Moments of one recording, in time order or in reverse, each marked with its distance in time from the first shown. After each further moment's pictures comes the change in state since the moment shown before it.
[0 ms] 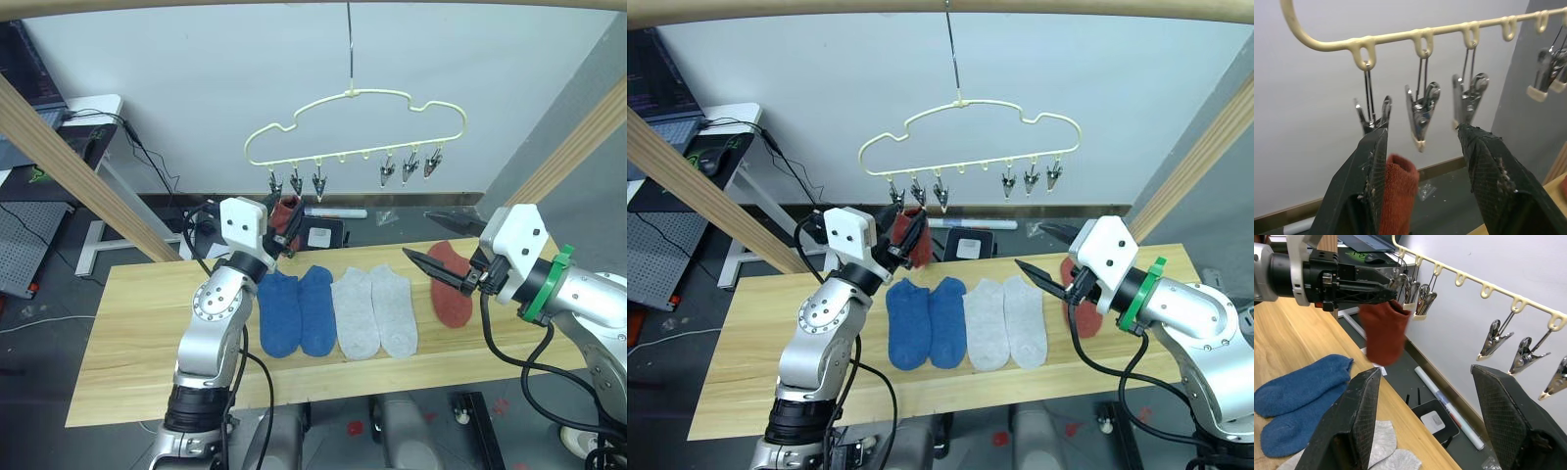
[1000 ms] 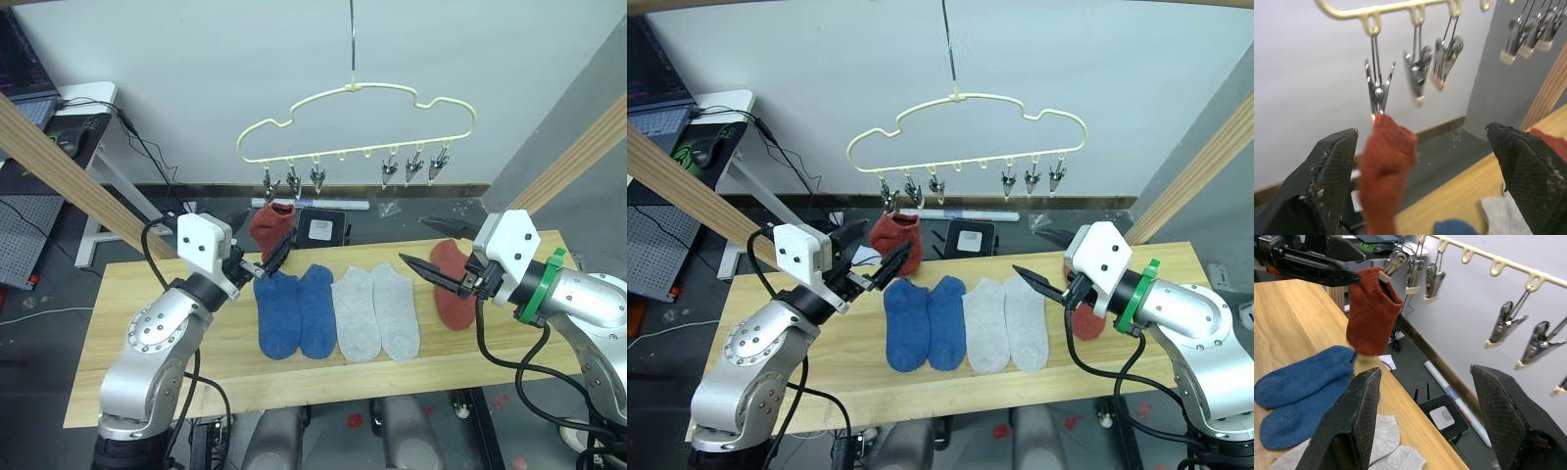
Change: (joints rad) left arm 0.189 0.212 0.084 -0.329 -0.203 0.220 -0.095; right arm -0.003 0.039 0.008 0.025 -0.072 -0.025 0.075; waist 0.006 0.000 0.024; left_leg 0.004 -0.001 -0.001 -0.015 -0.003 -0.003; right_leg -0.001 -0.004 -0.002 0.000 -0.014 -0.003
